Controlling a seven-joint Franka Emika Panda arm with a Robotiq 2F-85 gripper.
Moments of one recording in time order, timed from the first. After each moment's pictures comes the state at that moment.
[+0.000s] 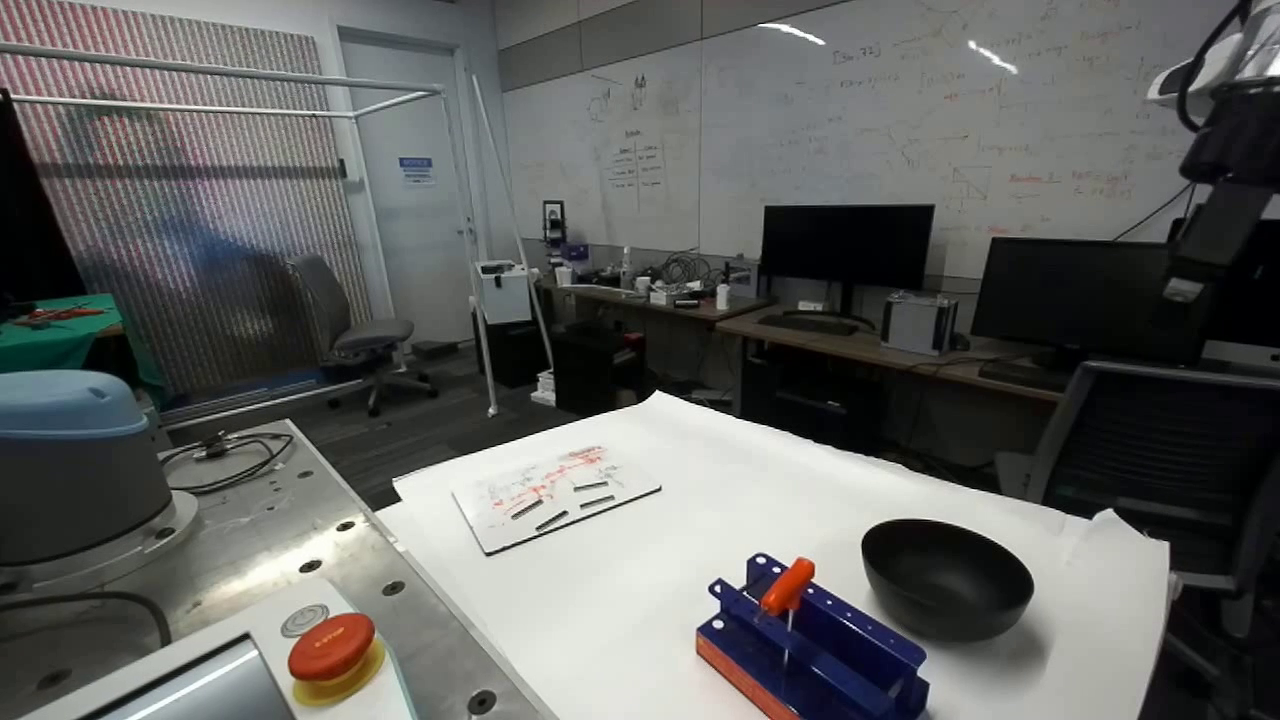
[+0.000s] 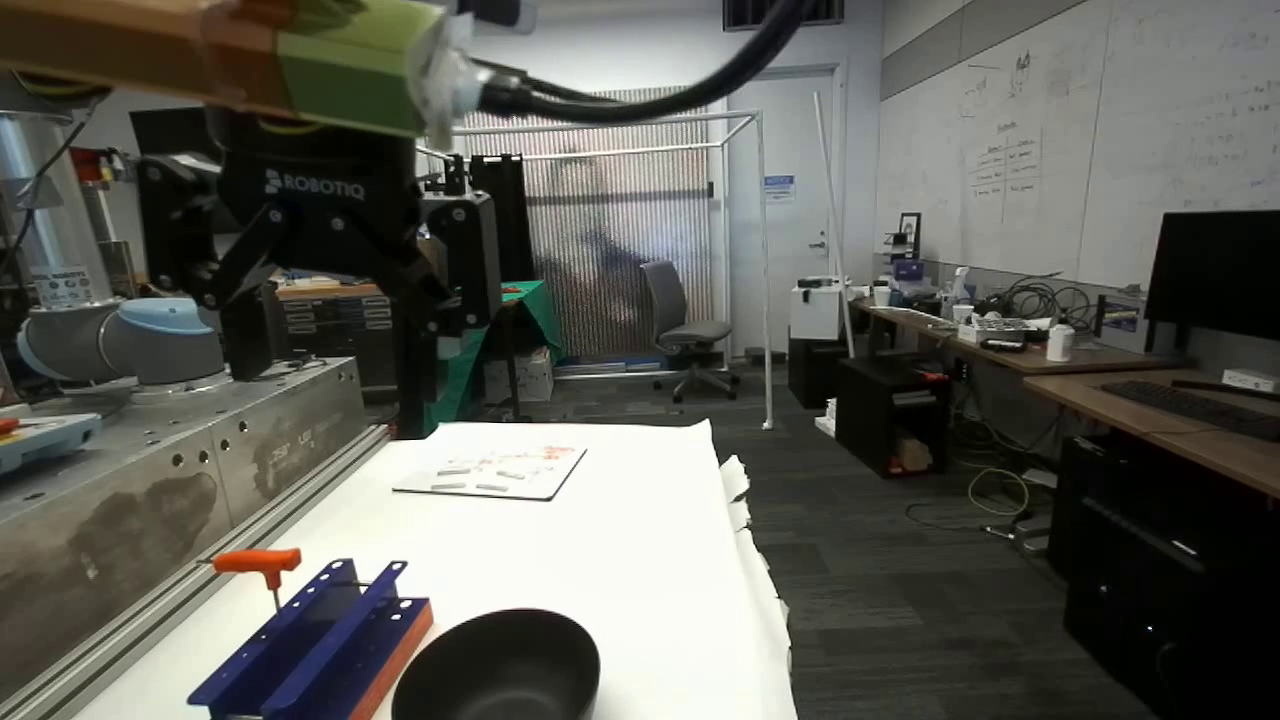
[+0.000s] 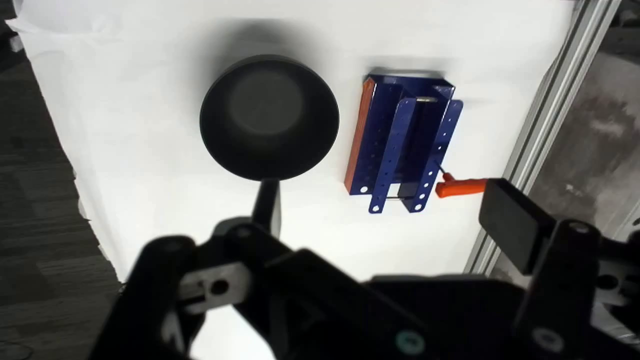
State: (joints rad) arm 0.00 -0.77 -0.22 -2.62 0.05 2.02 -0.25
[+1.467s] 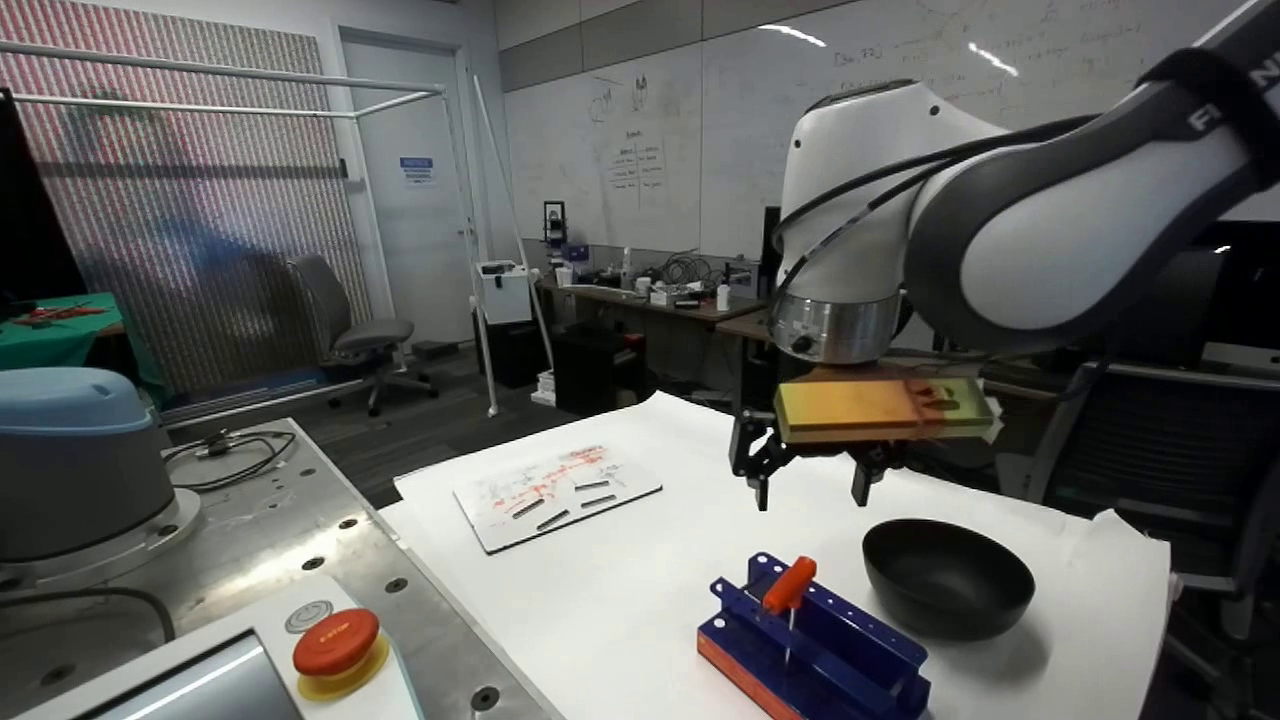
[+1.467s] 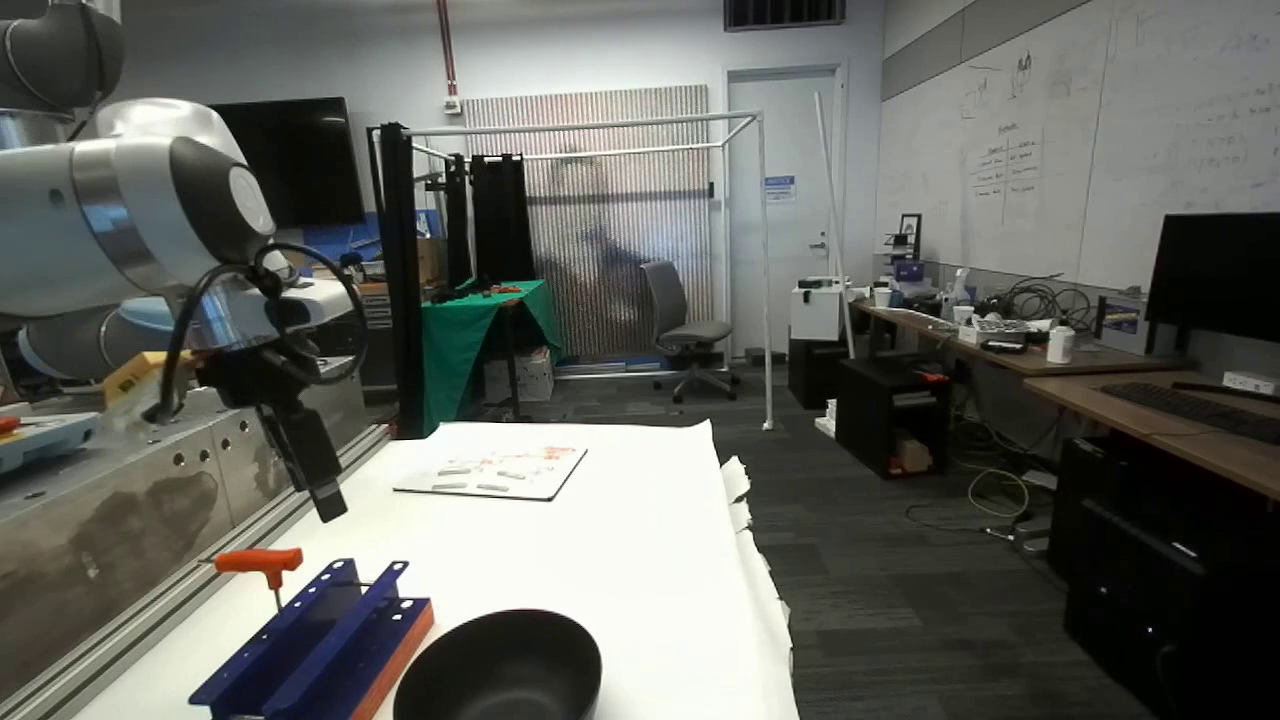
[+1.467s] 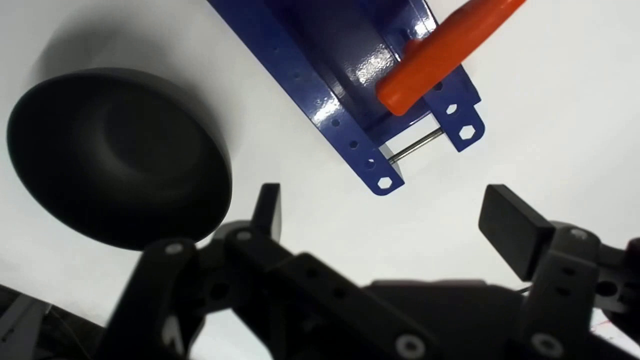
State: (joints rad) arm 0.05 0.13 0.22 -2.20 -0.27 2.37 1.18
